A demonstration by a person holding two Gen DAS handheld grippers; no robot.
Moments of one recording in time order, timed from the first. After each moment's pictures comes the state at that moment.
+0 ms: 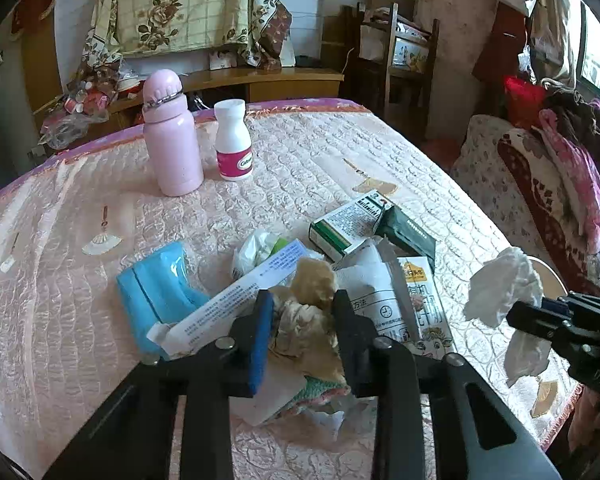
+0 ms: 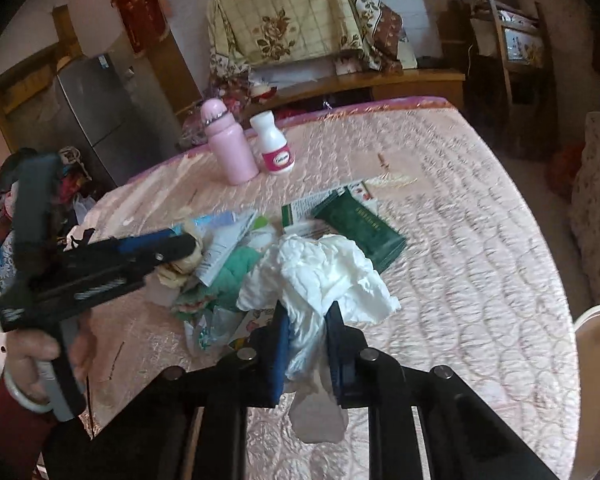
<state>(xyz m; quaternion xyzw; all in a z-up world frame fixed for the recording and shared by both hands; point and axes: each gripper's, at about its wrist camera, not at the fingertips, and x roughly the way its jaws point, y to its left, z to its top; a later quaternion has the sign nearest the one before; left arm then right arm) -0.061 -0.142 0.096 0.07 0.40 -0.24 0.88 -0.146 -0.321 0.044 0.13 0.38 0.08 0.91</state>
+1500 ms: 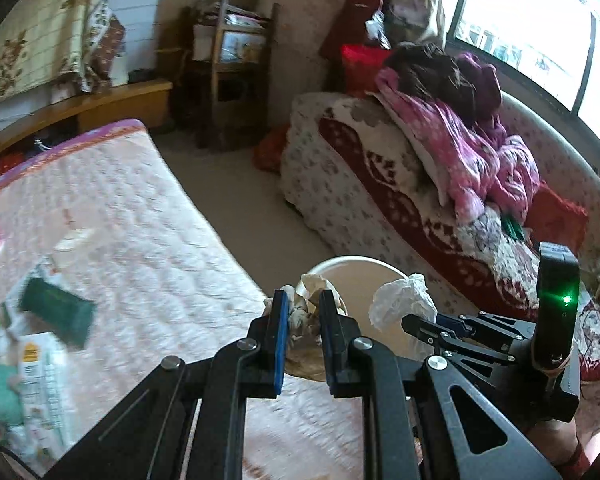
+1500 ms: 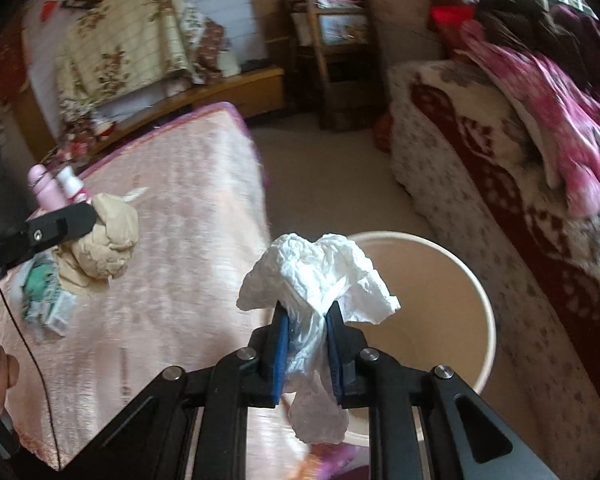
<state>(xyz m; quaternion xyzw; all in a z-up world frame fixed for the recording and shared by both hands) -0.177 -0.417 0.117 0.08 0.39 -0.46 0.79 -0.286 -0.555 0.031 0.17 0.40 -0.19 0.88</state>
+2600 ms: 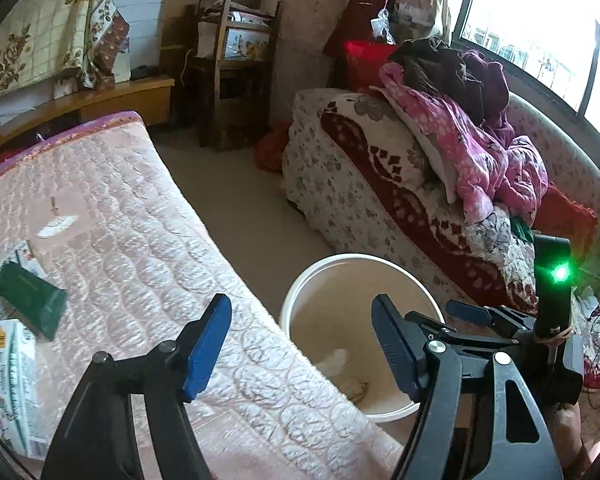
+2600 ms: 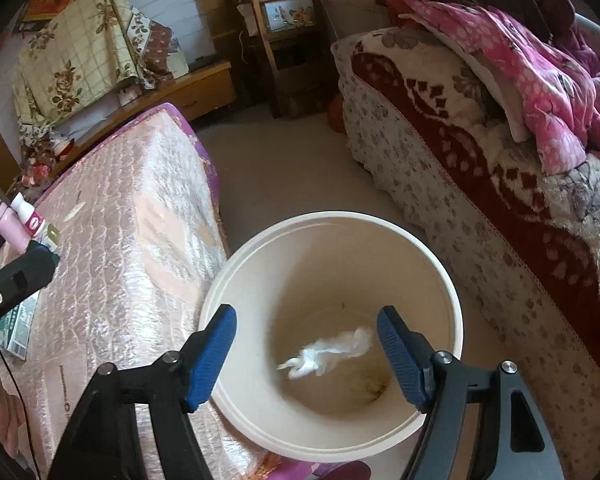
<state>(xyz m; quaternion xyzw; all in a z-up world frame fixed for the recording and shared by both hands) -0.182 -0.429 0.089 0.07 0.38 -0.45 0.81 -0.295 -0.606 -0.006 0.20 0.41 -0.24 0.85</state>
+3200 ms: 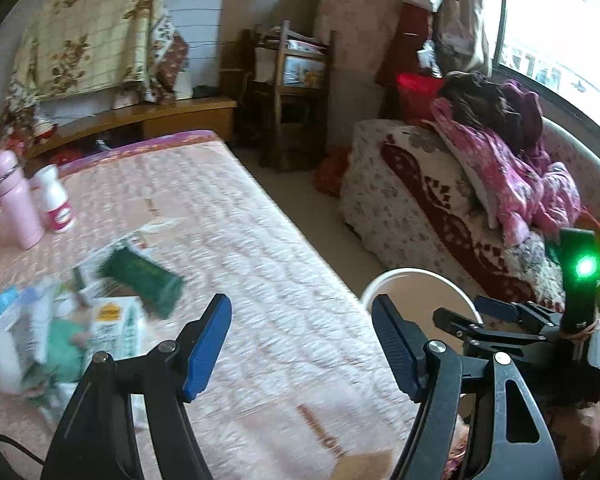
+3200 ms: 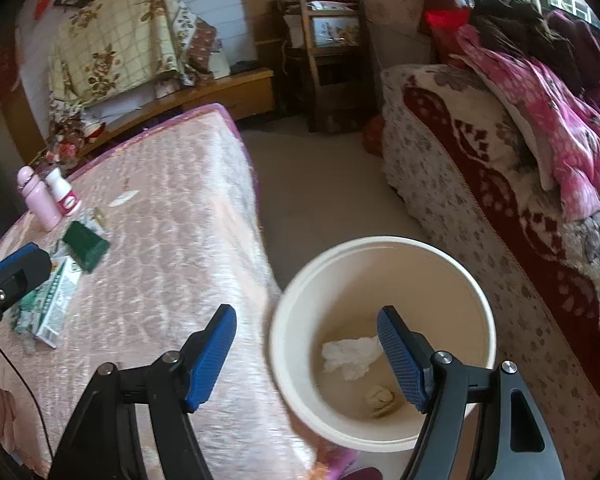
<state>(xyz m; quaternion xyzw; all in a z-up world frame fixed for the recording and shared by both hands) -0.171 -0.333 0.114 0.06 0.35 -0.36 0.86 -0.265 -0.532 0.032 0.15 0.40 -0.20 0.88</state>
